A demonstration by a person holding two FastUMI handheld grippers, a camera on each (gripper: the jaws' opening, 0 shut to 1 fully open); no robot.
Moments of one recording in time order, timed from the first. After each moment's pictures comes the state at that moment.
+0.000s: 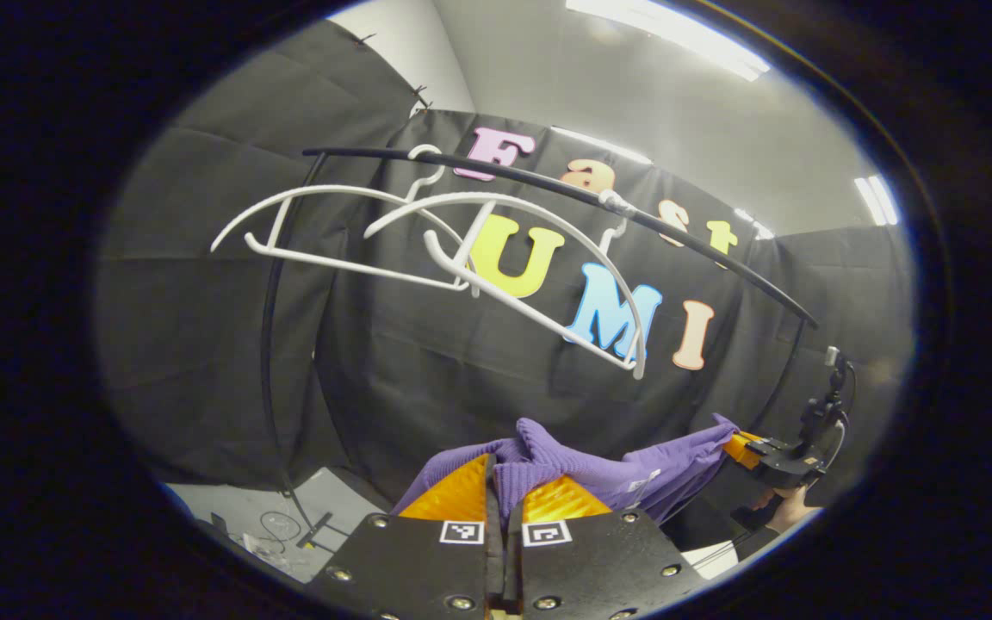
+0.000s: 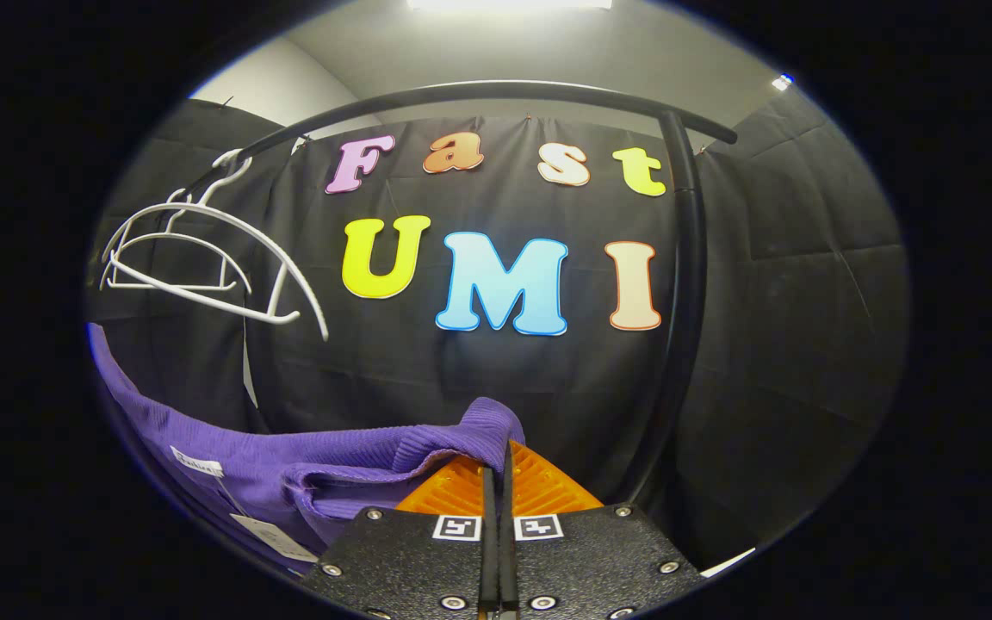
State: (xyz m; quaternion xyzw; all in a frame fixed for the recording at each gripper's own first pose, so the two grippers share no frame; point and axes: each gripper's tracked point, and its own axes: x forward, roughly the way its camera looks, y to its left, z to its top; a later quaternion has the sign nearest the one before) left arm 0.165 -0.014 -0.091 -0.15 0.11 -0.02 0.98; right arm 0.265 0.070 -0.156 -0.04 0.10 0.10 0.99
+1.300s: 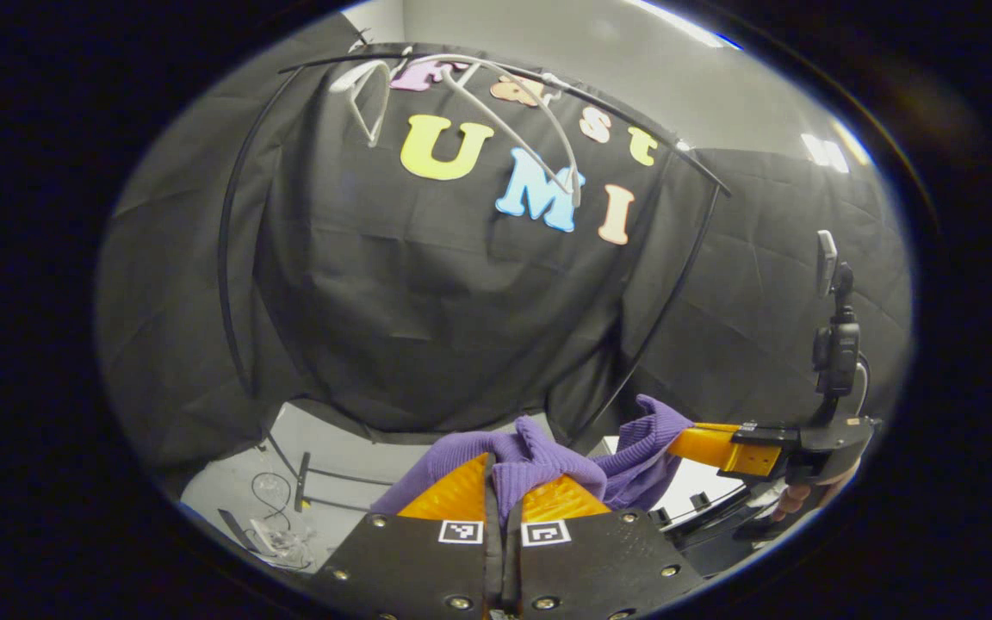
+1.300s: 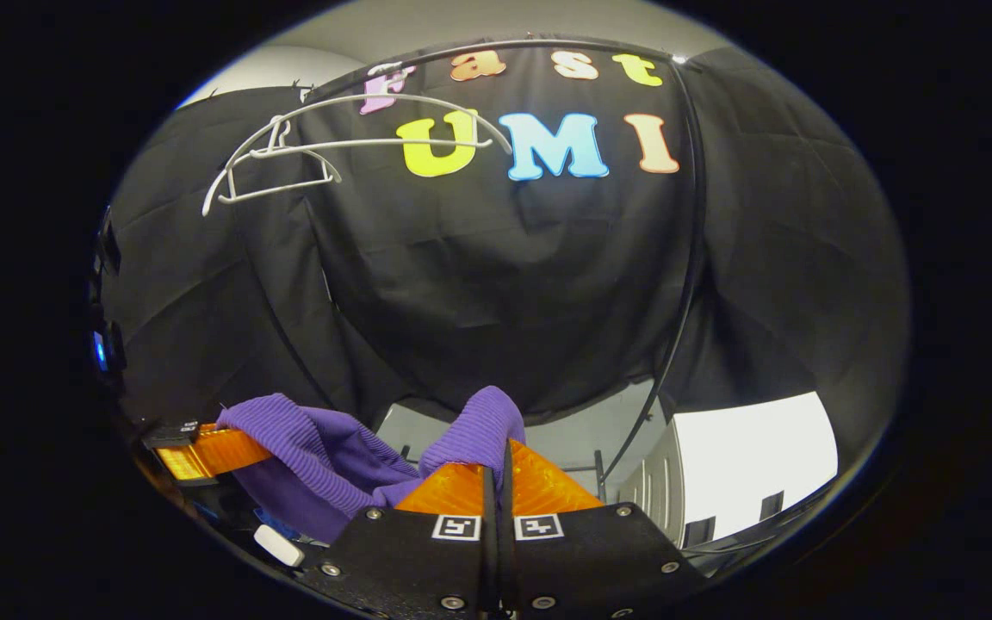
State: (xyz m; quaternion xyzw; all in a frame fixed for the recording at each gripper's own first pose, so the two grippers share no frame) left arm 0.026 -0.012 -0.255 -0.09 0.27 -0.19 0.94; right arm -0.023 0.226 -0.280 0.05 0.34 0.13 0.93
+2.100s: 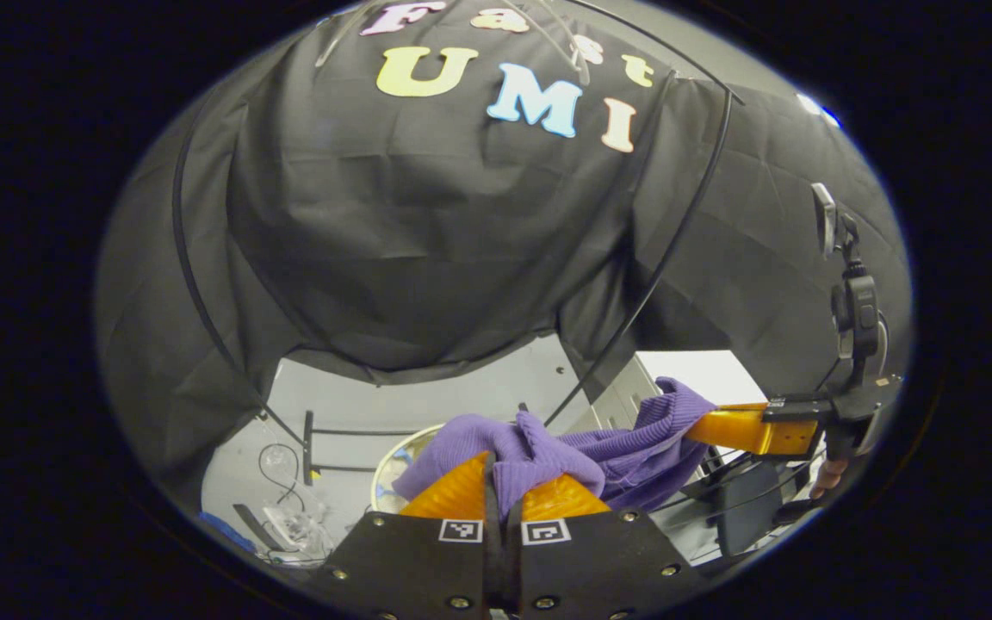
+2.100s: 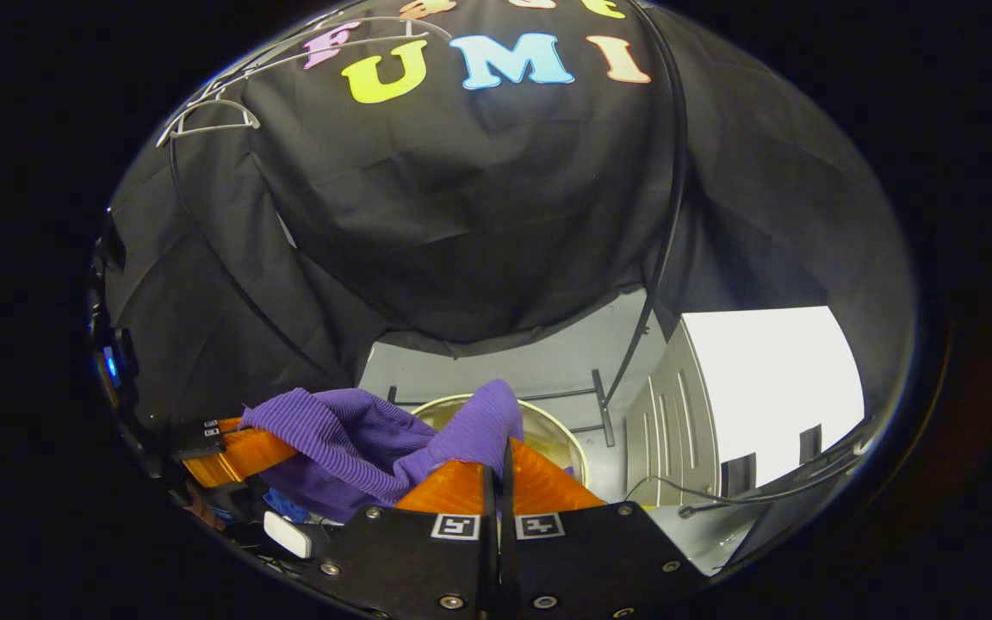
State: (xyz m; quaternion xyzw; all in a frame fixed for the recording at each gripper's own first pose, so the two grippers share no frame) left arm 0.038 -0.031 -0.418 -0.04 0.39 -0.21 0.90; right arm -0.036 0.208 -0.417 0.07 0.47 0.09 0.88
